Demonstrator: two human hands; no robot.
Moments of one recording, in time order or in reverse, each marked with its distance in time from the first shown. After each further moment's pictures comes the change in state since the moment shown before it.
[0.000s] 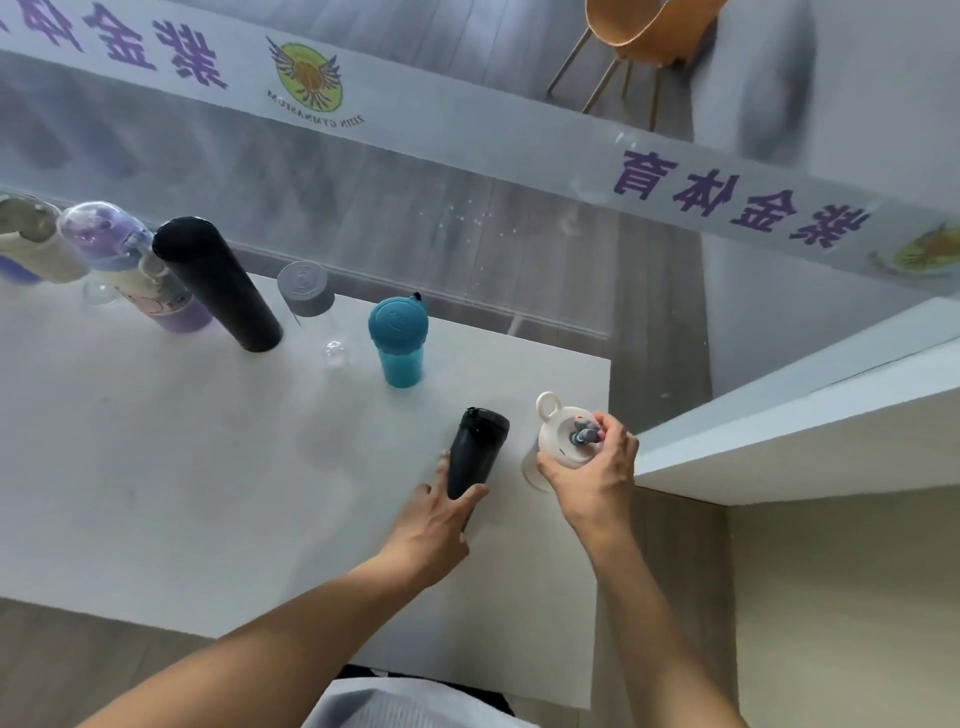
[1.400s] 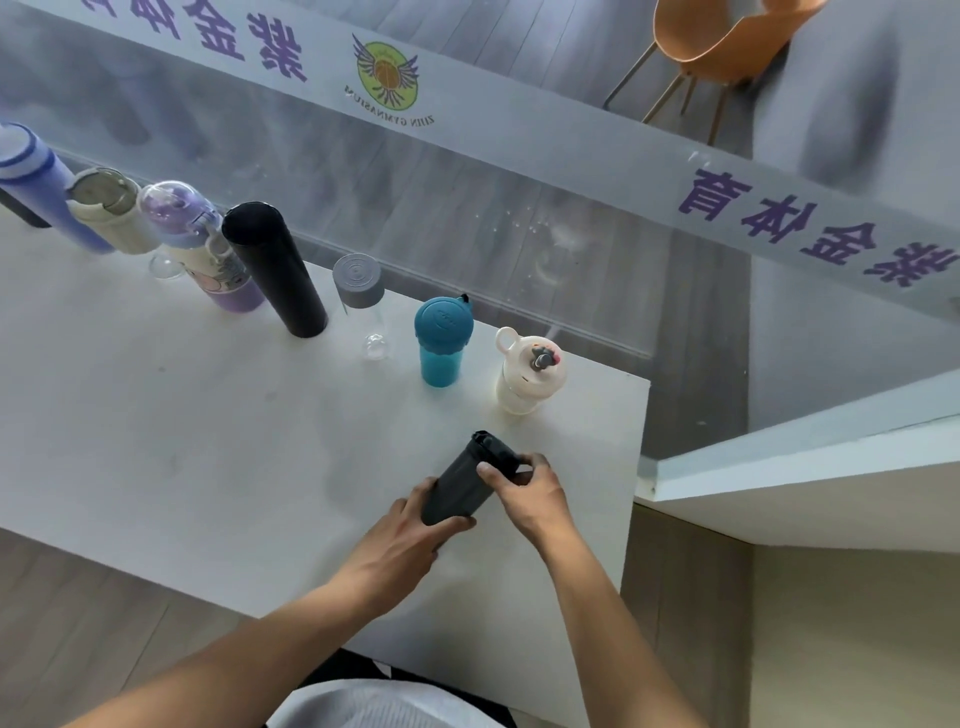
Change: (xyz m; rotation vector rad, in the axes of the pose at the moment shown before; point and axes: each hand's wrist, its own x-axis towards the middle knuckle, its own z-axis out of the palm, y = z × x) left_hand -0.046 -0.056 0.004 -0.022 0.172 0.119; right_hand -0.021 -0.026 0.071 0.123 -0.572 0.264
